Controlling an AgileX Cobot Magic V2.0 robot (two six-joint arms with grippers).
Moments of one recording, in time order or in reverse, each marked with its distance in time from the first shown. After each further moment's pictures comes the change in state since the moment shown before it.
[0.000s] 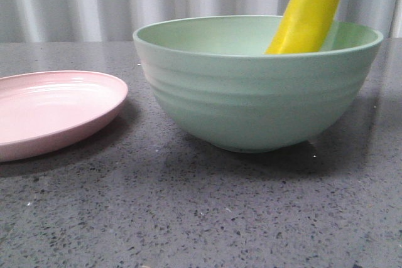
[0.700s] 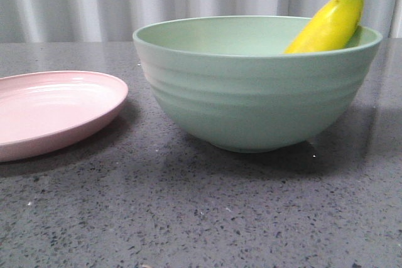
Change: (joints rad) left arm 0.000 -0.005 0.000 0.000 0.009 0.000; right arm 0.000 -0.239 0.000 -0.268 0.202 -0.020
